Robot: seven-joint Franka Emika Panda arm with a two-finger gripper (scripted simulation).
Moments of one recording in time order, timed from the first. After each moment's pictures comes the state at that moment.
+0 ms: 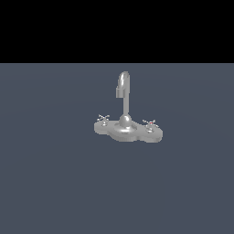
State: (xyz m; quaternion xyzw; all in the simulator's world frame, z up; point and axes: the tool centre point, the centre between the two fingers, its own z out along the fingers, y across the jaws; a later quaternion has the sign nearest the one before) arm -0.254 -0.020 0.492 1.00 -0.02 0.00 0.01
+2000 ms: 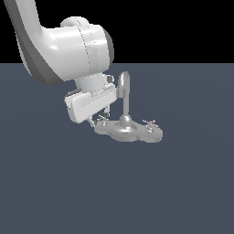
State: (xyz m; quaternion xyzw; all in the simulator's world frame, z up) arm -0.017 0.061 0.100 0.89 0.46 -0.04 0.08
